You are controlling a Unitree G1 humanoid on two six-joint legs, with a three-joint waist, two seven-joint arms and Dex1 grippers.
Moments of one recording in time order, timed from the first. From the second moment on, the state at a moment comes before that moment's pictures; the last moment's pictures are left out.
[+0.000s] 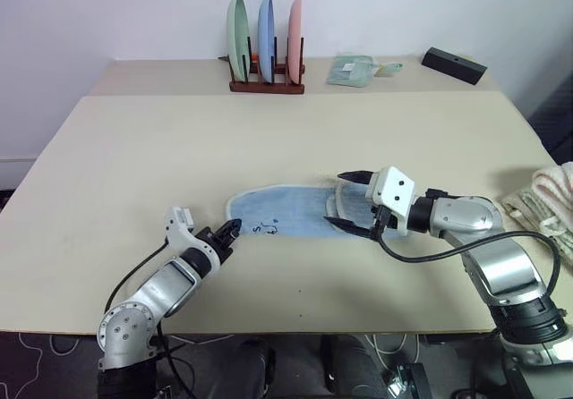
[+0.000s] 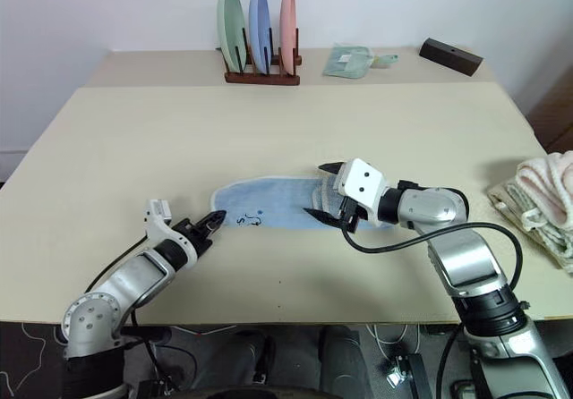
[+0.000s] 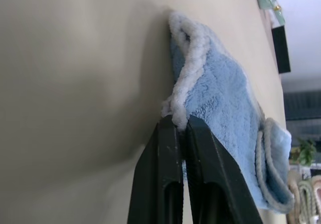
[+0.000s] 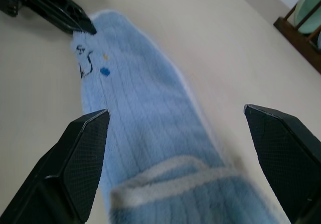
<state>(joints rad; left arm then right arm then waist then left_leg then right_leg) -0.01 0.17 0.26 -0.34 -1.41 0.83 0.35 -0.32 -0.68 0.11 -0.28 0.19 0.30 0.88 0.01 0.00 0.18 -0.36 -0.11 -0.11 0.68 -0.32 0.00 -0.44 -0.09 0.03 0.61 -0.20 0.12</state>
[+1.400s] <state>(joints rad) -0.48 0.55 -0.35 -0.36 -0.64 0.81 -0.67 -0.29 -0.67 0.13 -0.22 0.12 0.24 0.82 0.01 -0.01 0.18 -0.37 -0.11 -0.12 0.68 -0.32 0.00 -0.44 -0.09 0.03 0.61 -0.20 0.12</state>
